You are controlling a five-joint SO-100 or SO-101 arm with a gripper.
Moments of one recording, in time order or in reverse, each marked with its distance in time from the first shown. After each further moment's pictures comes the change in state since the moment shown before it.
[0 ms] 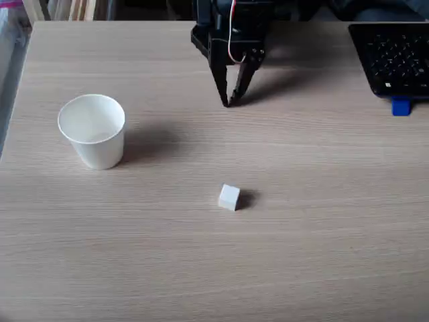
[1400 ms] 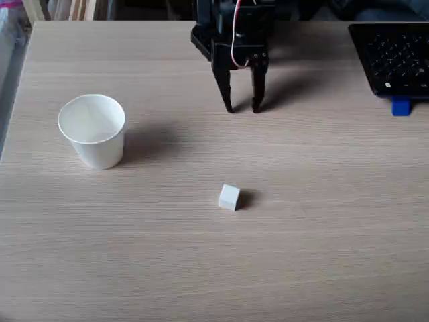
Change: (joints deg) arm -2.2 -10.2 -1.1 -11.8 4.0
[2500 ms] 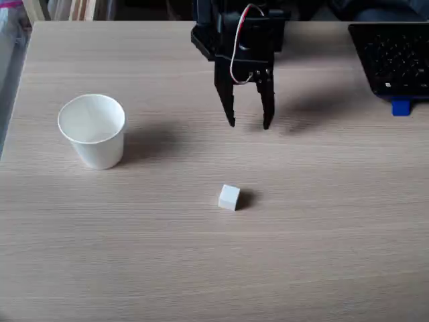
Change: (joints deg) arm 1.0 -42.1 -22.9 -19.2 10.9
